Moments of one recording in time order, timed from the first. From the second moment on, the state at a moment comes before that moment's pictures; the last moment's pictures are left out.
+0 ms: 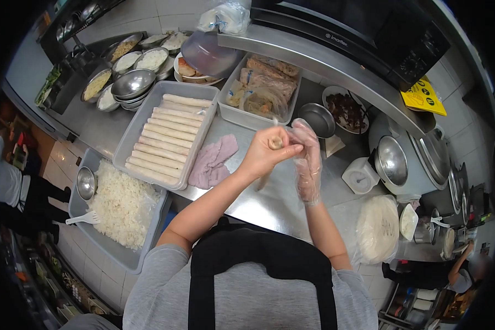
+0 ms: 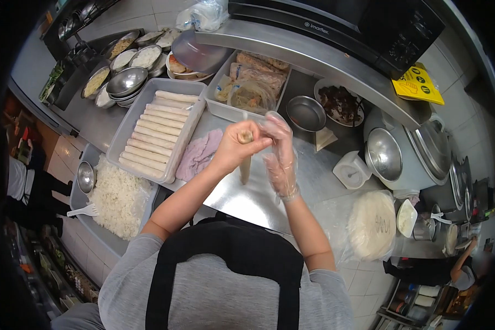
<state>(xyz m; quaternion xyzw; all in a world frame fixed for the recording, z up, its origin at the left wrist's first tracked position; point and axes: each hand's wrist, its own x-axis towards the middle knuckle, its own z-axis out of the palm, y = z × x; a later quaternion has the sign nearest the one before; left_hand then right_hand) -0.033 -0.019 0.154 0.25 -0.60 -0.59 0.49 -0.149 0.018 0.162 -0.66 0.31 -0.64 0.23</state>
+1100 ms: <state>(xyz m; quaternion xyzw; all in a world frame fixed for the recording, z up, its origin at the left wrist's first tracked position) -0.038 -0.009 0.154 0.29 -0.69 -0.47 0.47 -0.174 0.024 0.196 -0.85 0.37 -0.38 -0.07</state>
